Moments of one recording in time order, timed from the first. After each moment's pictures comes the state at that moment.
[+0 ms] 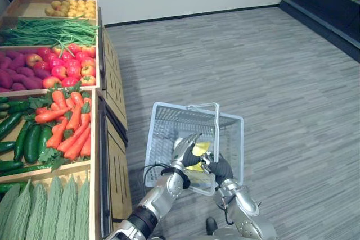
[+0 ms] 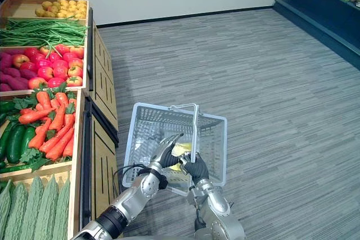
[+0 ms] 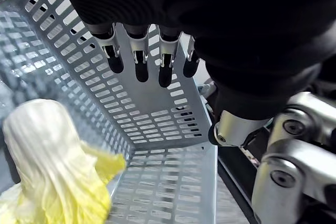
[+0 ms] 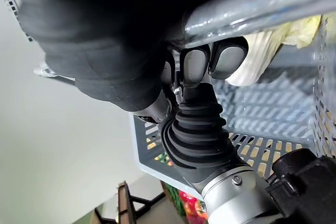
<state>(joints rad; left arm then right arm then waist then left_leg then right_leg) -0.17 0.06 -0.54 0.43 0.64 -0.03 0.28 0.19 -0.14 0.42 0.01 0.55 -0.06 -0.02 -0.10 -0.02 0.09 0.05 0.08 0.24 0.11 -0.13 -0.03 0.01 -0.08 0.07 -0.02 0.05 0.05</state>
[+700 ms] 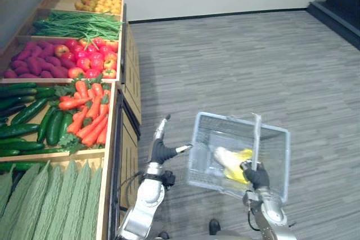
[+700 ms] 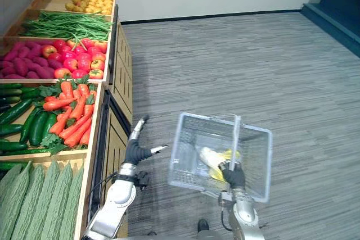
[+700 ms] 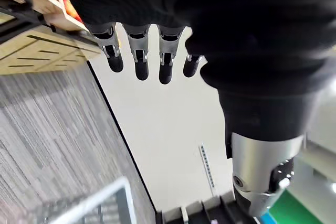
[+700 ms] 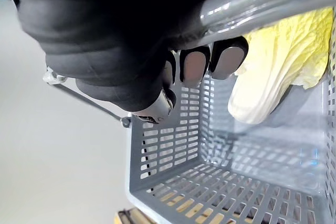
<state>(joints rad) 0.24 0.06 -0.19 -0.12 0.26 -0.17 0.29 0.29 -0.08 -0.07 0.12 0.15 -0.06 -0.14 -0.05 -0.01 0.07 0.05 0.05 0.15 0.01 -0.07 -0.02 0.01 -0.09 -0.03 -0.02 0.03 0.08</state>
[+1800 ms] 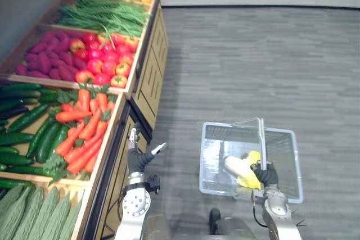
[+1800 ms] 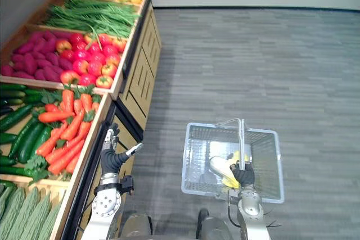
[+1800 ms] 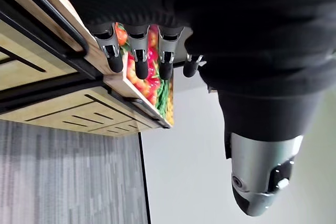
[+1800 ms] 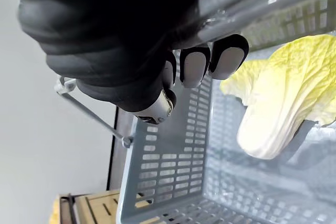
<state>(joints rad) 0.28 -0.03 -0.11 -0.11 0.17 -0.18 0.33 0.20 -0.10 -0.12 0.16 0.03 -0.07 -0.24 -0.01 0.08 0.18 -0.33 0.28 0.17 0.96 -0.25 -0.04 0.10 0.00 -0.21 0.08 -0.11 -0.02</state>
